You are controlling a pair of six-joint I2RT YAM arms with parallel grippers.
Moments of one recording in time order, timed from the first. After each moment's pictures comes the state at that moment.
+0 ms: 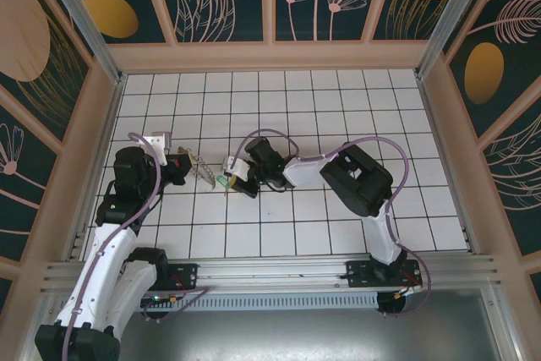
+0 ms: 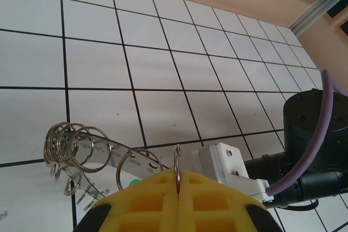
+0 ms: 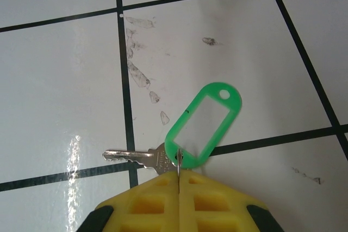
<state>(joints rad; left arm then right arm) -0.10 0.71 0.58 -0.35 0.40 -0.34 0.89 2.07 1.15 0.12 -0.45 -0.39</state>
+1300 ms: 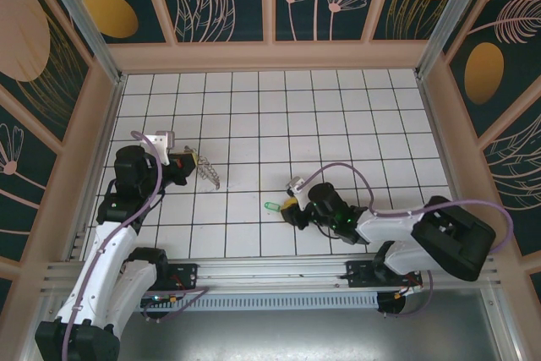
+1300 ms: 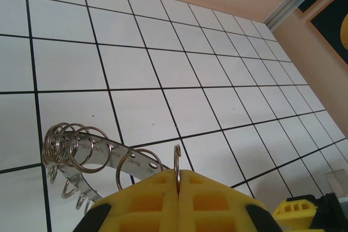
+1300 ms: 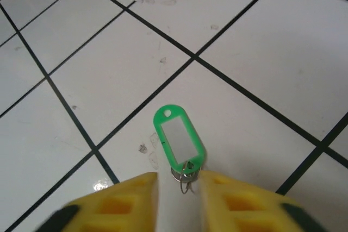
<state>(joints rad) -0.10 0.72 0.58 -0.31 0.49 -0.33 0.94 1.28 0.27 0.42 -0.12 0.22</state>
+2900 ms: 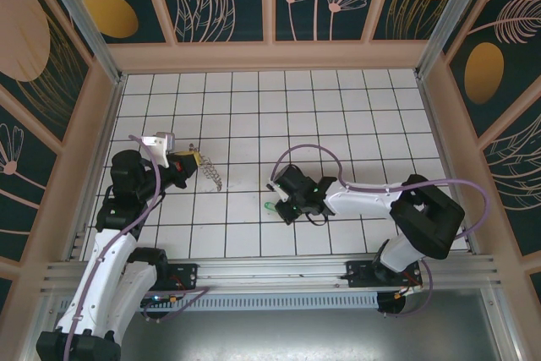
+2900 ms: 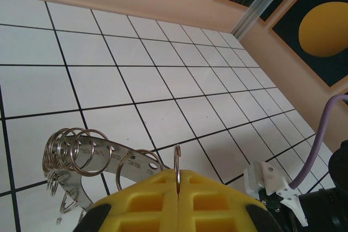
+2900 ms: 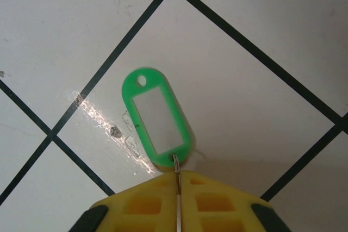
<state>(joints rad) -0.10 0.66 0.55 -0.24 0.58 -0.34 0.99 1.53 0.75 -0.31 -0.05 0.23</state>
